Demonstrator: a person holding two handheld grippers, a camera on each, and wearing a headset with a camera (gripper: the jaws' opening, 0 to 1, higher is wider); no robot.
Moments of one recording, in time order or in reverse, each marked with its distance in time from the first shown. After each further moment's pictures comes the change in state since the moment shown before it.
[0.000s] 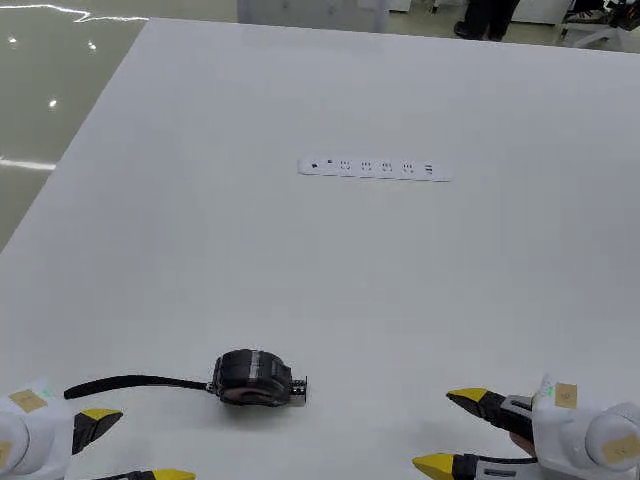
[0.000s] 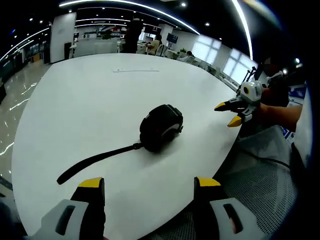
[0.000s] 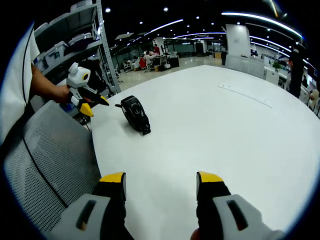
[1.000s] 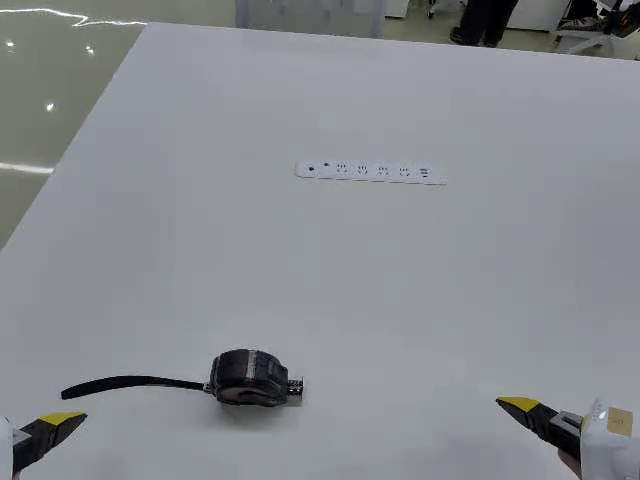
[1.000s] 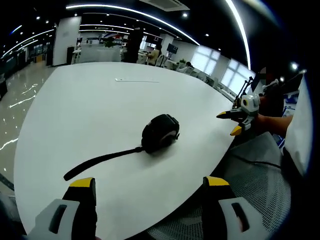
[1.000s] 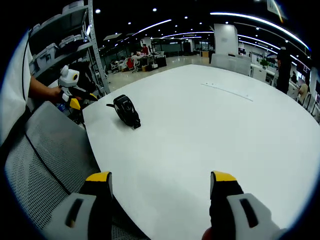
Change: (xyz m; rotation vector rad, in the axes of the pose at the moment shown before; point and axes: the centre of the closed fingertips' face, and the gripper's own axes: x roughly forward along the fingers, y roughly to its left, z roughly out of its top) left arm -0.027 0.001 0.007 -0.038 -0.094 -0.032; right arm -0.038 -0.010 -0.015 0.037 0.005 -0.102
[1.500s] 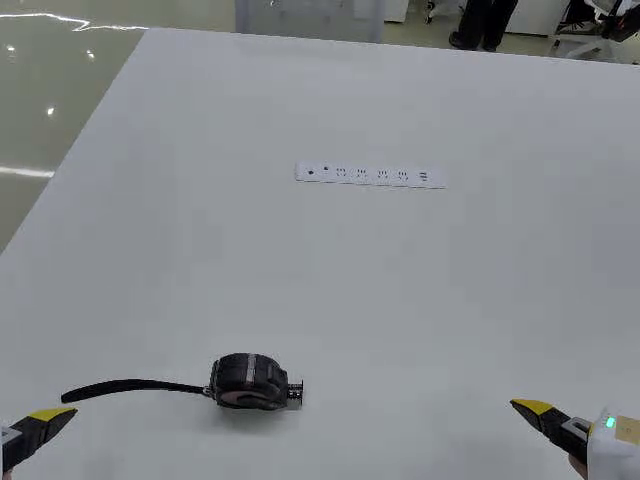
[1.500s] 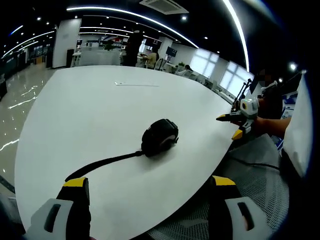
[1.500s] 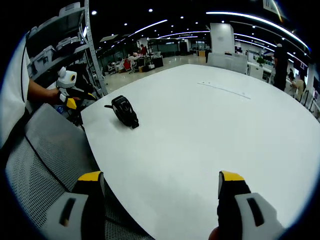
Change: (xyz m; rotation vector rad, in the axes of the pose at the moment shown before) left arm -0.003 0.000 0.005 0.010 -0.024 -0.007; right arm -0.004 -0.001 -0.002 0.024 -0.001 -0.017
